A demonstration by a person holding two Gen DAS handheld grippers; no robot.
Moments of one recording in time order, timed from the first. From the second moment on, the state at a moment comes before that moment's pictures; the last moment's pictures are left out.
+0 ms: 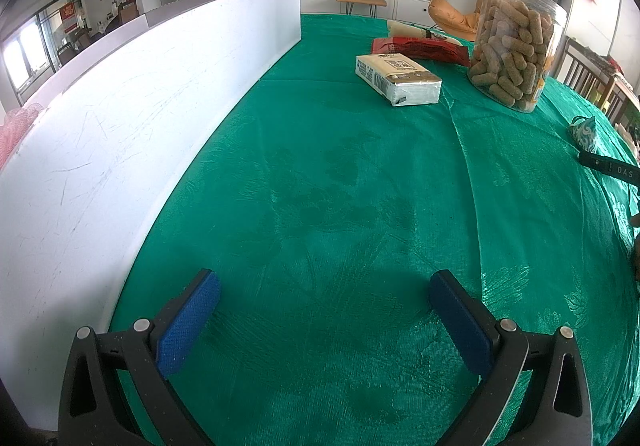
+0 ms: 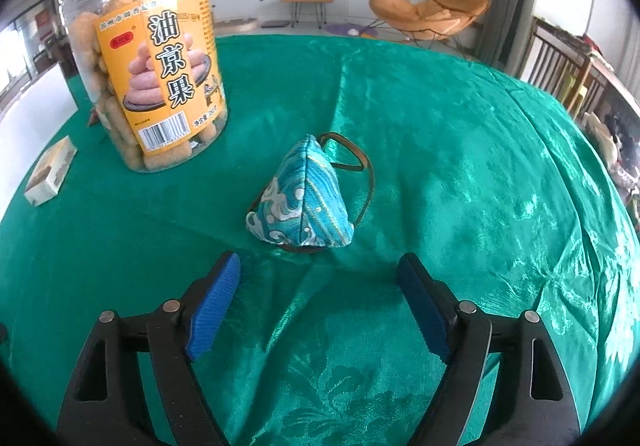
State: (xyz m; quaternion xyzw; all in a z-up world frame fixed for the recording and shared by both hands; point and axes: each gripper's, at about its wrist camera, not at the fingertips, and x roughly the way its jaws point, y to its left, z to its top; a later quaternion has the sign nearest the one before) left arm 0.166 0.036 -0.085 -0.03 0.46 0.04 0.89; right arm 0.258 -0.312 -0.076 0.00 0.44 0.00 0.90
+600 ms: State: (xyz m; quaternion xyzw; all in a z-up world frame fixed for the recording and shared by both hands) left arm 0.175 0.033 -0.082 -0.03 0.48 0.03 0.87; right arm 0.260 -0.314 -0.077 0.00 0.44 0.00 0.90
